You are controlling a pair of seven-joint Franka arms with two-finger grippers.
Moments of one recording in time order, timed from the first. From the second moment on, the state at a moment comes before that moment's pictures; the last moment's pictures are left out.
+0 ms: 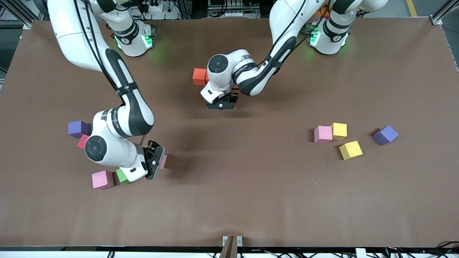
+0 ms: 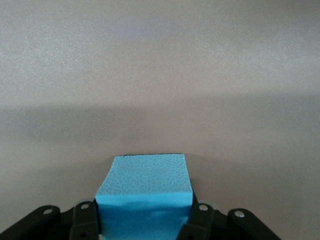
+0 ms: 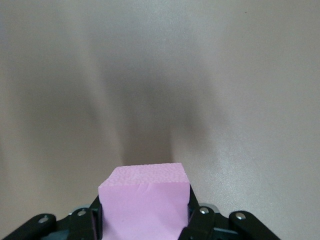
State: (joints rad) left arm -0.74 0.73 -0.30 -1.68 0.19 2.35 -1.06; right arm 0.29 0.69 -0.04 -1.49 0.25 2.10 -1.11
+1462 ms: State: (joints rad) left arm -0.74 0.68 -0.30 -1.66 0.19 2.31 -1.06; right arm 0.29 0.68 -0.04 -1.49 0.25 2.06 -1.10
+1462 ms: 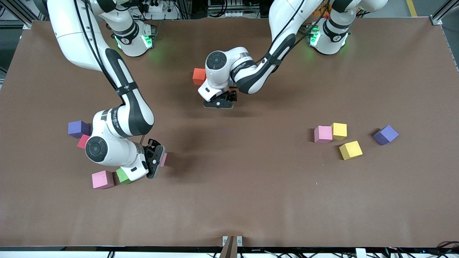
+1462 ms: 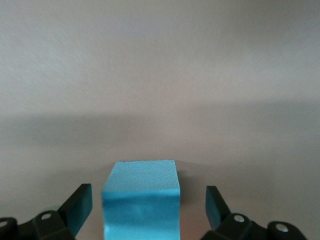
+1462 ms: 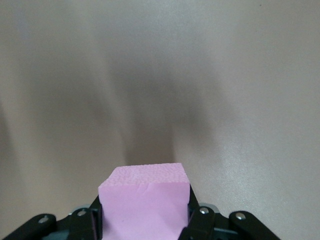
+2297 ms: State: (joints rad) left arm -0.45 0.27 -0.29 -1.70 0.19 2.02 -0.87; right arm 0.33 0.65 -0.04 -1.49 0.25 2.03 -0.99
